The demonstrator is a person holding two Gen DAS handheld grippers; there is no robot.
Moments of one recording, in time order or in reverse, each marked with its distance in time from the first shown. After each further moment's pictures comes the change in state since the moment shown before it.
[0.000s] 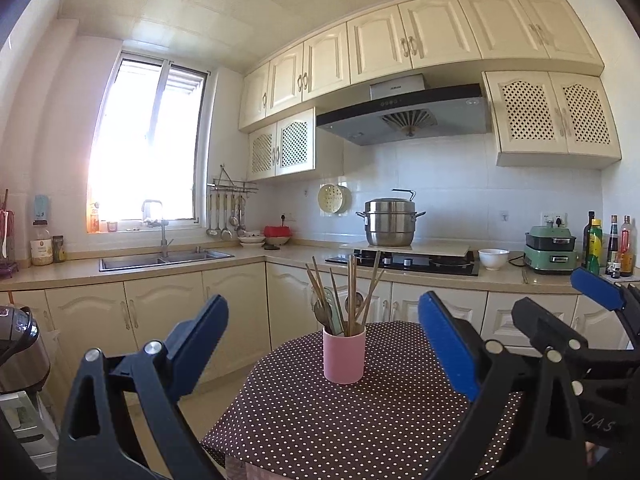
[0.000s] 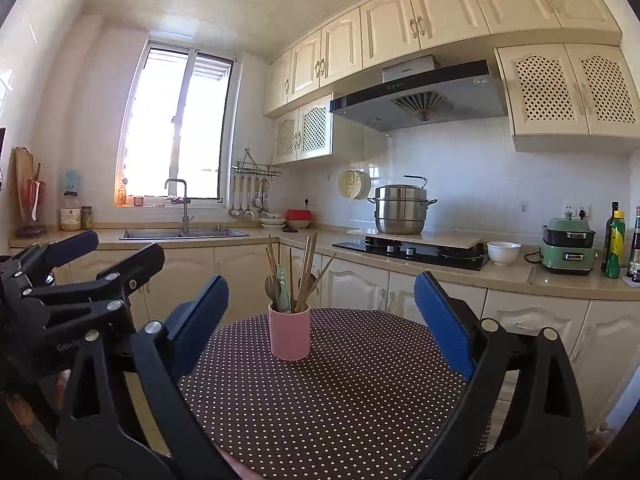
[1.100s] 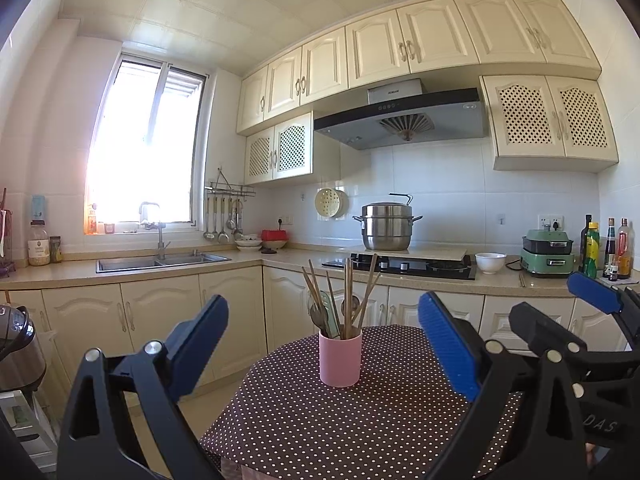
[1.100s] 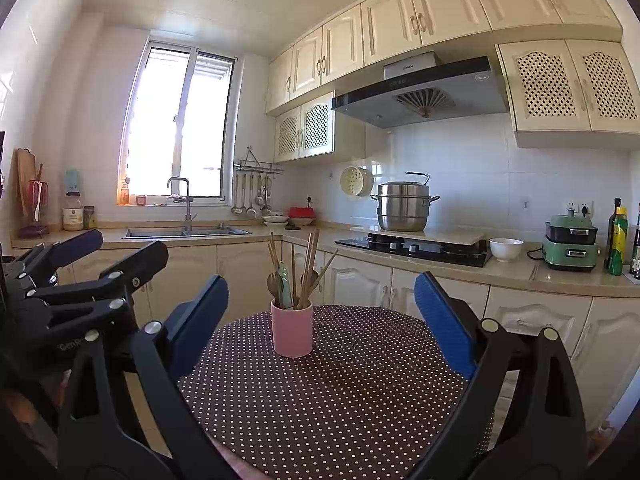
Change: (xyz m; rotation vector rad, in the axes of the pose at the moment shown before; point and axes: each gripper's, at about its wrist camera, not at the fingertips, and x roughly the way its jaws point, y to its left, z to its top) left arm -0.002 -0.003 -0.004 -0.005 -0.020 -0.009; right arm -0.001 0.001 -0.002 0.005 0.007 0.009
